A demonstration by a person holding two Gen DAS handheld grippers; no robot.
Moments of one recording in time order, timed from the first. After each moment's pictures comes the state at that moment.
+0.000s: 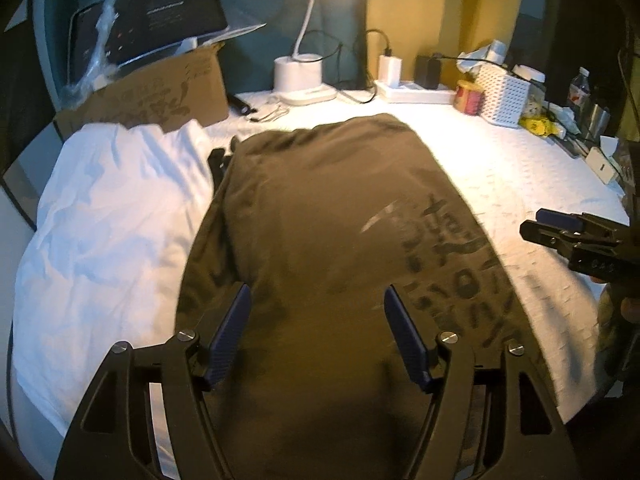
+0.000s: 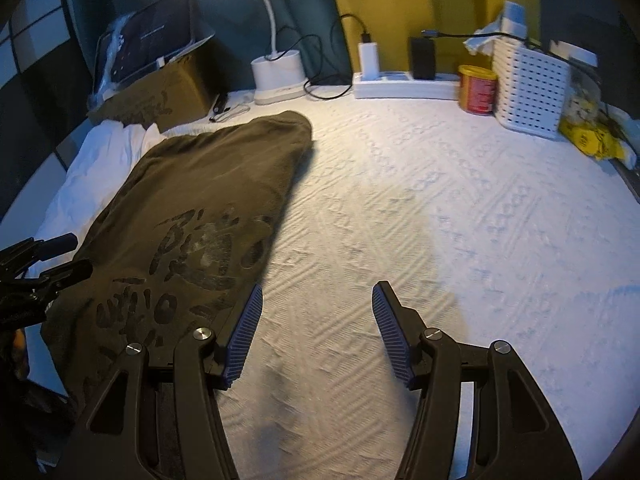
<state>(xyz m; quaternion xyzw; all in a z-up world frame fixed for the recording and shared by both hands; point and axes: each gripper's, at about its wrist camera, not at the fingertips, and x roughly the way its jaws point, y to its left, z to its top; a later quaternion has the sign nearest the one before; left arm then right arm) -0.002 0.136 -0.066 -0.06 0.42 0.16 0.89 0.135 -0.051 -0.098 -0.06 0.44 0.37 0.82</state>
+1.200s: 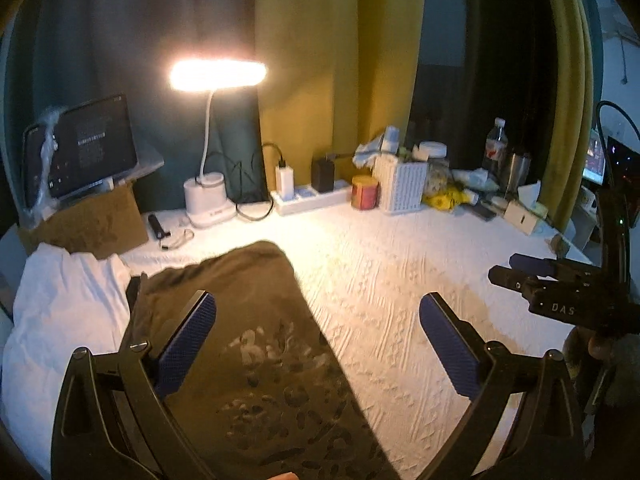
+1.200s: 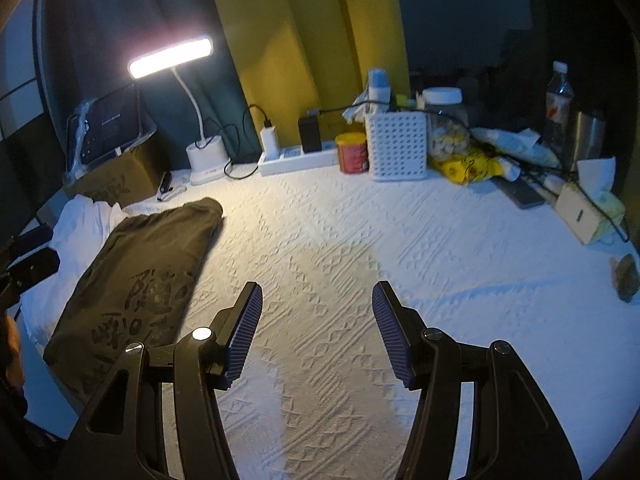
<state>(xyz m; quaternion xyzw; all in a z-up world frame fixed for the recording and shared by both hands) 0.027 0.036 0.018 -0.03 0.28 0.07 0.96 0.134 -0.177 -0.024 -0.02 0.36 0.28 0.89</state>
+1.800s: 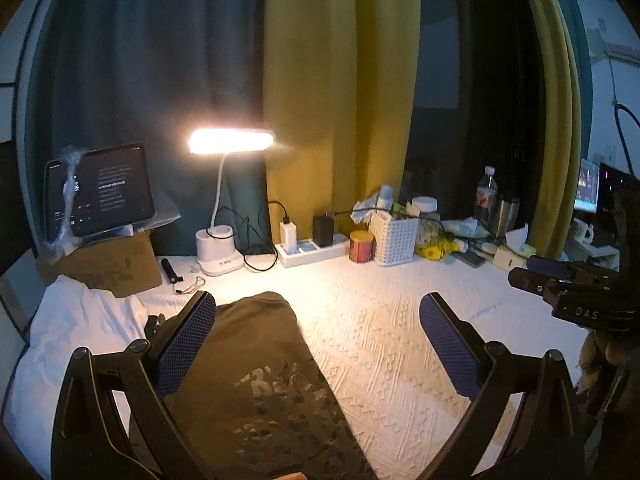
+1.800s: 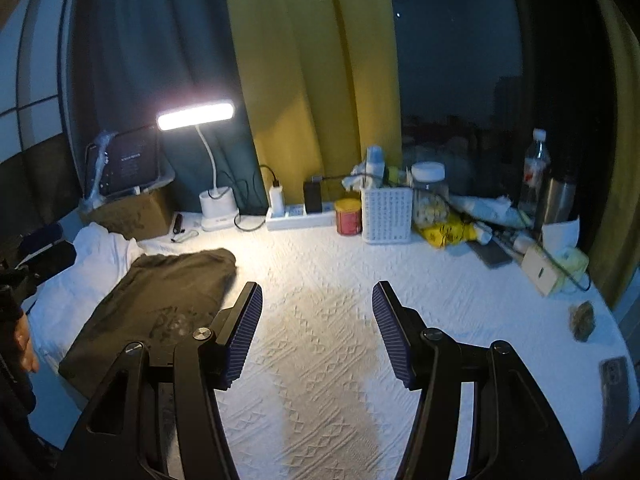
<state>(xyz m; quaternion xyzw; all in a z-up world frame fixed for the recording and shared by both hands) -0.006 0.032 0.060 -0.03 0.19 0.08 0.98 0.096 -0.193 0.050 -0.03 0.28 0.28 0.92</state>
